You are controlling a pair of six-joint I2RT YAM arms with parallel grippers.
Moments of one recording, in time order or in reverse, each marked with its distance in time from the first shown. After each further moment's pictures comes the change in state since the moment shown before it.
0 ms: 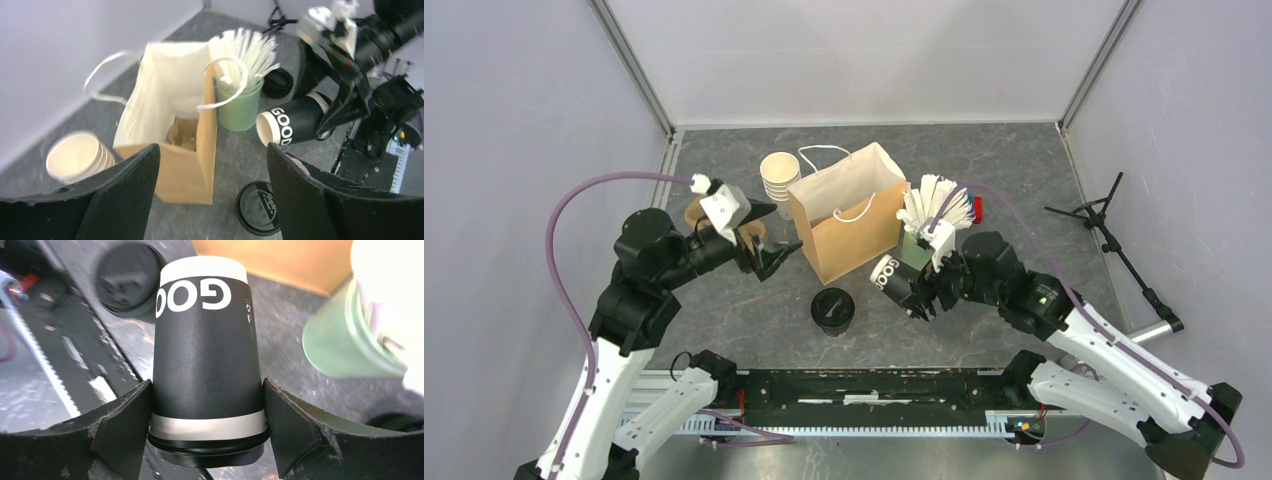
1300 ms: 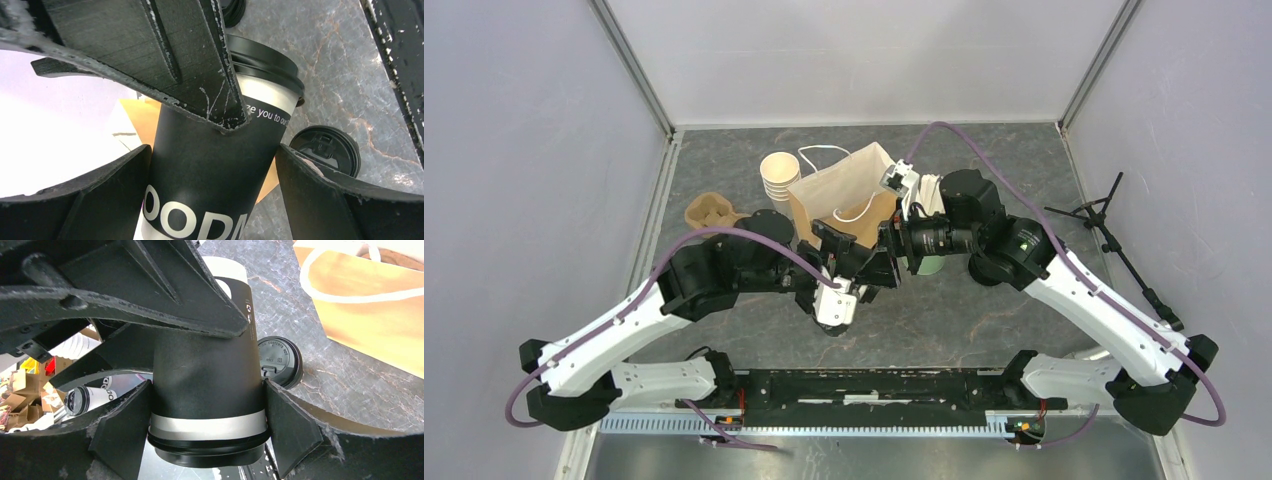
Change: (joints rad) left arm -0.641 0.275 0.133 -0.240 -0.256 0.919; right arm 0.010 0.335 0.523 0.008 -0.418 0.296
